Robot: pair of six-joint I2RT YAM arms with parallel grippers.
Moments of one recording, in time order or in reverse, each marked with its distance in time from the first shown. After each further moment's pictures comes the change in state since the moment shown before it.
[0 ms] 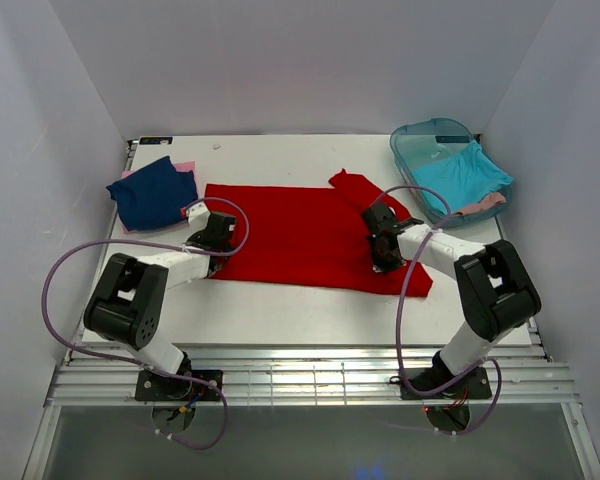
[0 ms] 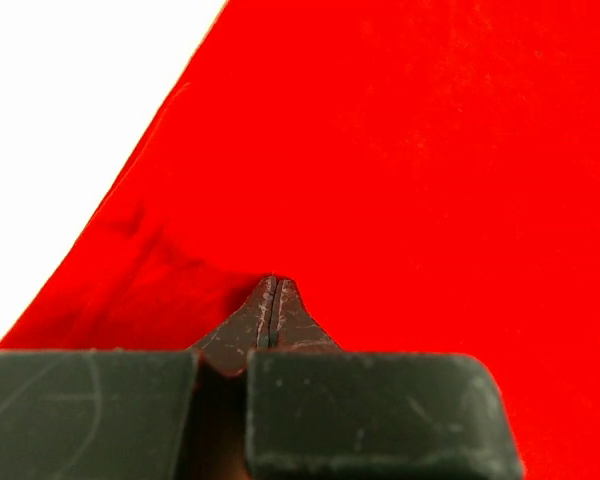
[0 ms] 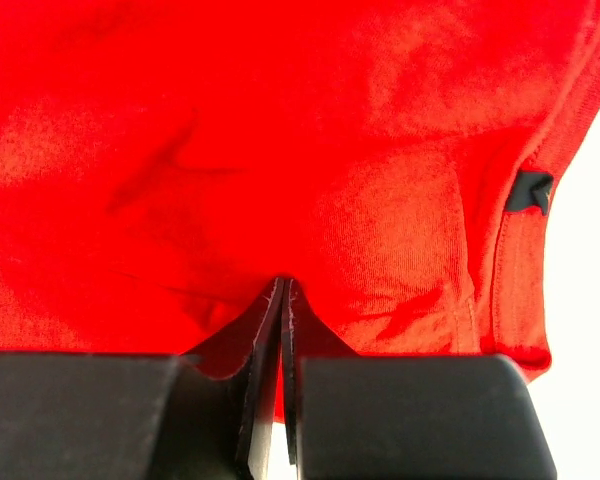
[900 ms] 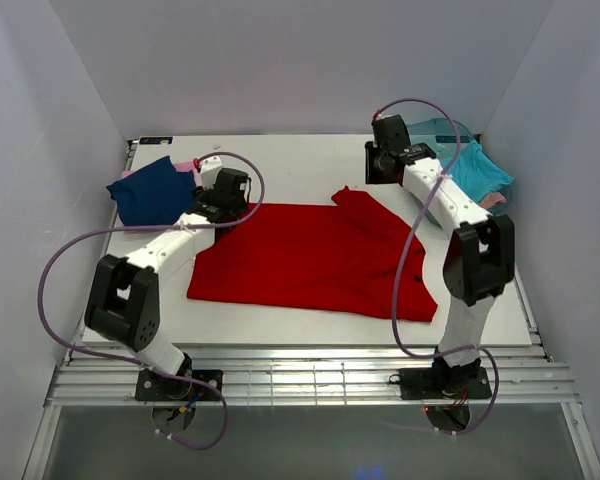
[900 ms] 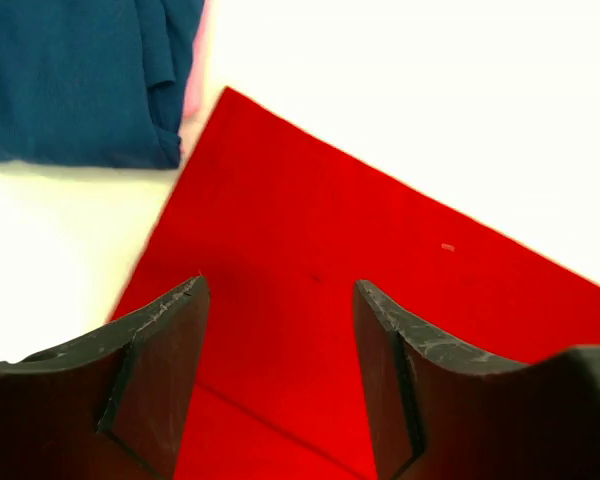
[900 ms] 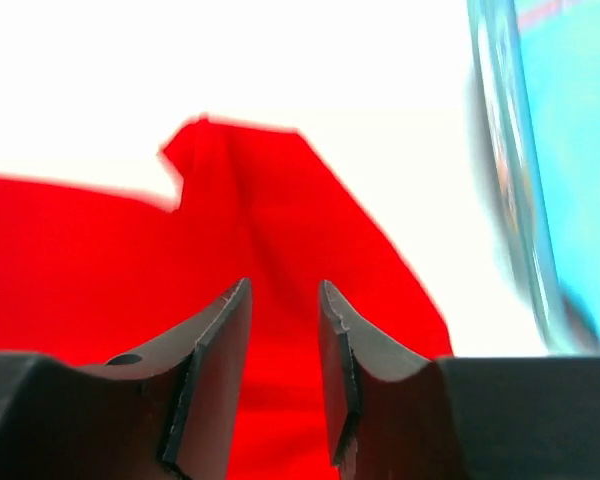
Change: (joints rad) left arm -0.095 -0.080 0.347 -0.272 -0.138 0.145; right arm -0.107 0.162 0.676 -0.119 -0.053 -0.083
